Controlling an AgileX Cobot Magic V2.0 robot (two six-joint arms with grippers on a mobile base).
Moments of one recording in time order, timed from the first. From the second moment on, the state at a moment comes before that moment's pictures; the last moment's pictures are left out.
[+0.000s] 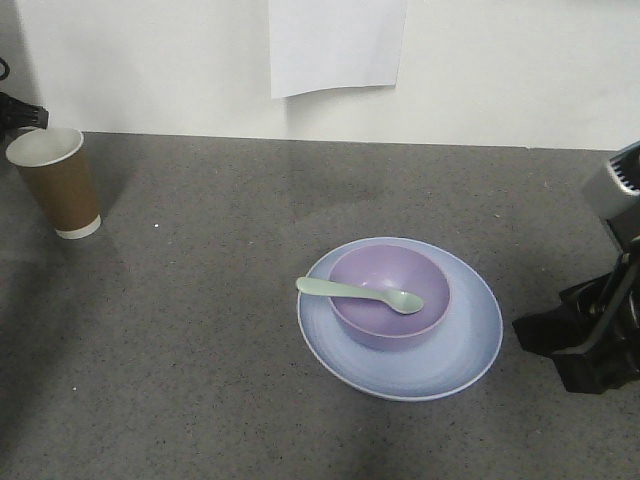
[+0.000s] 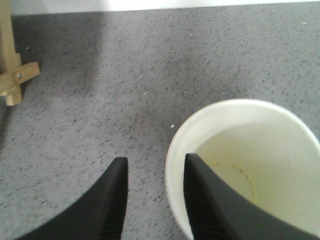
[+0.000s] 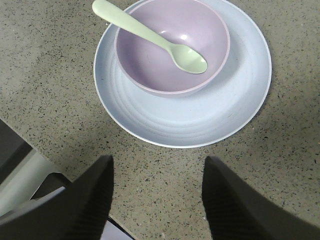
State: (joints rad) left arm 0.12 1.90 -1.77 0.07 0.77 0.07; right arm 0.28 0.97 -1.02 0.27 1.08 -0.29
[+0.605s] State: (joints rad) left arm 0.12 1.97 -1.77 0.02 0.71 0.07; right arm 0.28 0.97 -1.02 0.27 1.08 -0.29
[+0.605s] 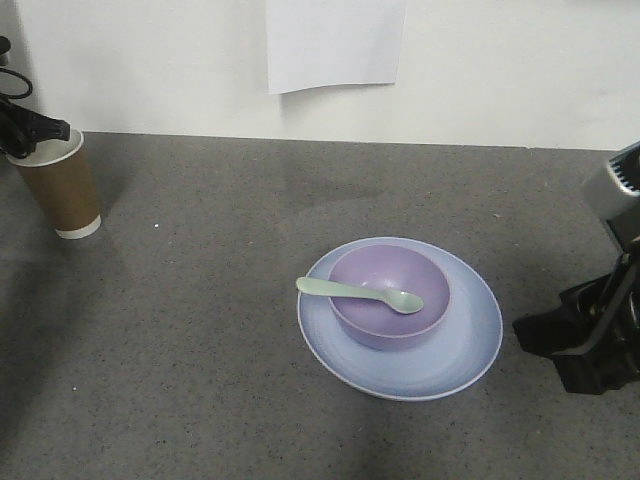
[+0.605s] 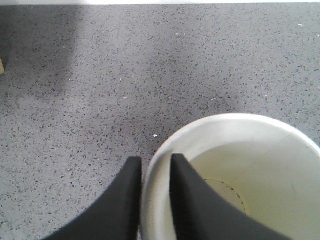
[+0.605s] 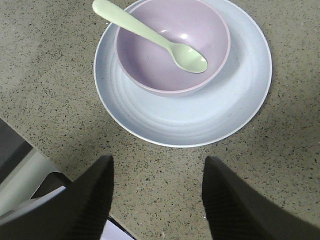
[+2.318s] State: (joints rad) left arm -0.33 1.49 -1.16 -0.35 0.55 0.32; right arm 0.28 0.97 -1.02 0.27 1.09 -0.29
